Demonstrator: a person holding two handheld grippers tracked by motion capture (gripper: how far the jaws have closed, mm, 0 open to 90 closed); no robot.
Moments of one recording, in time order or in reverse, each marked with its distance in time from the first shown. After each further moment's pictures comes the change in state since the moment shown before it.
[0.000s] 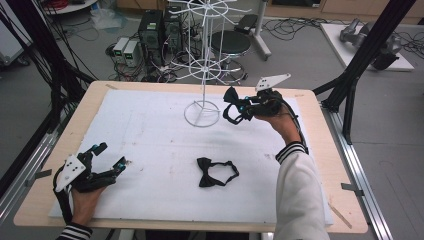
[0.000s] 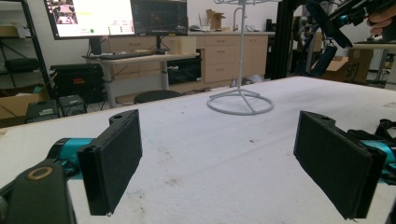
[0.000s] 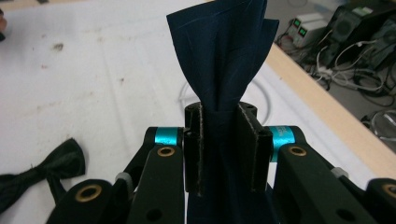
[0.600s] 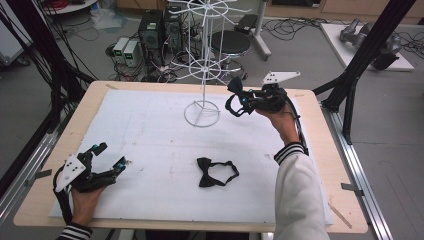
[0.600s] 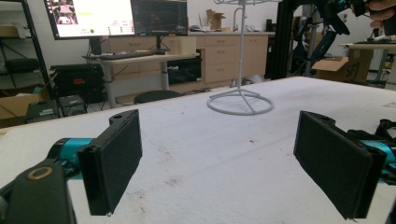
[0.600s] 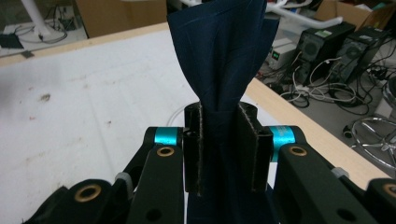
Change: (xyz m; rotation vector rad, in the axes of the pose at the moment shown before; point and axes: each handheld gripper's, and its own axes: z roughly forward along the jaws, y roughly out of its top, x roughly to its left) left arm 0.000 0.000 0.000 0.001 0.001 0.001; right arm 0.000 0.006 -0.012 -0.116 -0.087 0.088
